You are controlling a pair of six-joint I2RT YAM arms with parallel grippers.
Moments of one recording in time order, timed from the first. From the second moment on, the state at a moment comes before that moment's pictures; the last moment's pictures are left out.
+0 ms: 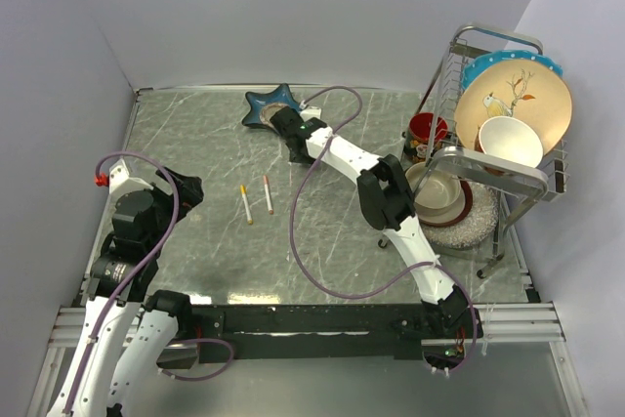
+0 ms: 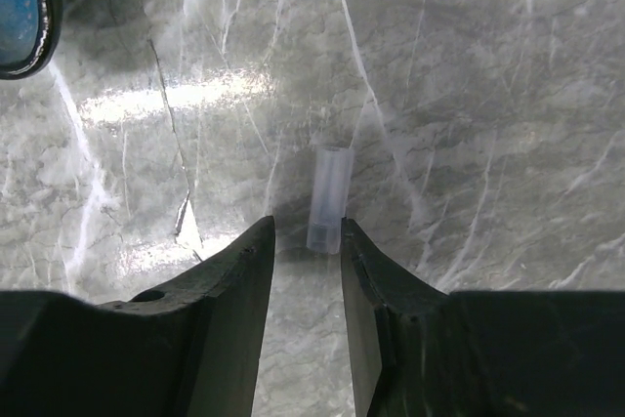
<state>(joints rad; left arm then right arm) -0.19 0.49 0.72 -0.56 -0.26 -0.74 0.69 2.50 2.22 -0.83 0.48 0.74</state>
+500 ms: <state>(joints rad) -0.19 0.48 0.72 -0.56 -0.26 -0.74 0.67 2.50 2.22 -0.85 0.44 0.78</state>
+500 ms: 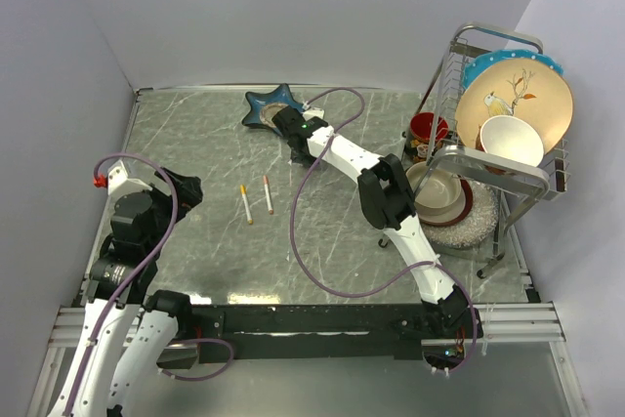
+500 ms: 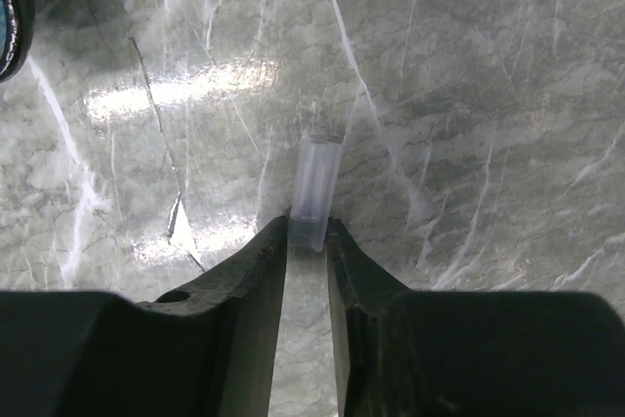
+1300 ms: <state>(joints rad) -0.19 0.47 0.72 -0.56 -0.29 -0.74 0.72 2.37 1.98 -0.70 0.43 0.68</state>
